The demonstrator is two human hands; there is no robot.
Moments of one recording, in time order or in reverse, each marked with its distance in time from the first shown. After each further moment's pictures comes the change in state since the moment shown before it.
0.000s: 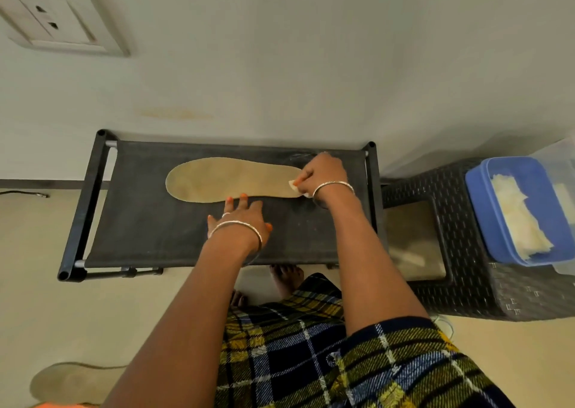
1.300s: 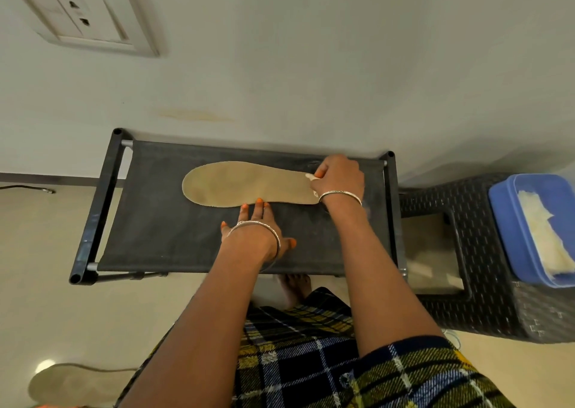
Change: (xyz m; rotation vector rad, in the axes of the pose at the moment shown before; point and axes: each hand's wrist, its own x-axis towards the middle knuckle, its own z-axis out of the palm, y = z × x) left_hand 0.014 -0.009 0.000 0.054 -0.157 -0.002; right_hand 0.000 -0.017 0.010 -0.050 0.230 0.030
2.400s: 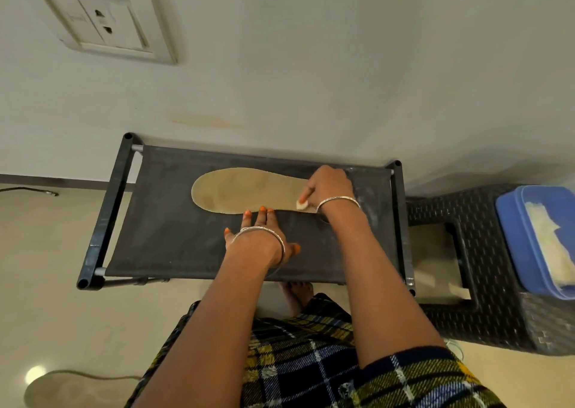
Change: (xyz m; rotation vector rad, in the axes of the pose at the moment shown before) left_hand 0.000 -0.009 -0.004 -0.061 0.008 -0.007; right_hand 0.003 -0.030 0.004 -0.169 -0.312 -0.073
